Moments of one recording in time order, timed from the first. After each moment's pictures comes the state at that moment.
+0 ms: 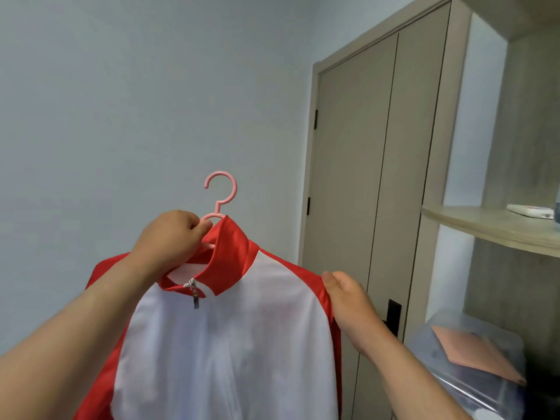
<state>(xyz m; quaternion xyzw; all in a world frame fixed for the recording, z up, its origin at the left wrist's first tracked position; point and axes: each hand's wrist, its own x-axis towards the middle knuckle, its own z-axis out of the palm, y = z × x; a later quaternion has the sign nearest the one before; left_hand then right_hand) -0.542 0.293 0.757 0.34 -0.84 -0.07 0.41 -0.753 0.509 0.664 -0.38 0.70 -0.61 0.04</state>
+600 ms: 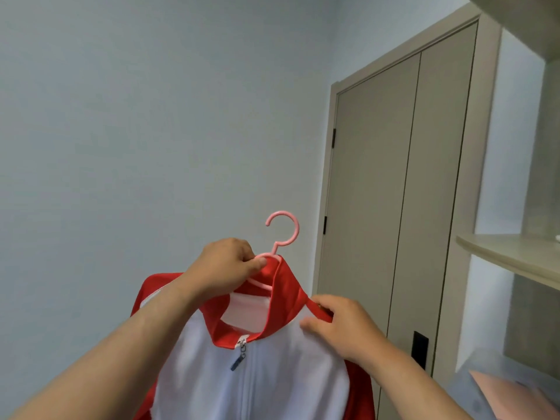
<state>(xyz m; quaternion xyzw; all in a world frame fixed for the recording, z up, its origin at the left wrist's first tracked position) -0.584 0.299 0.762 0.22 -0.91 -0.09 0.34 -0.765 0.466 0.684 -0.56 0.73 -0.38 -0.05</state>
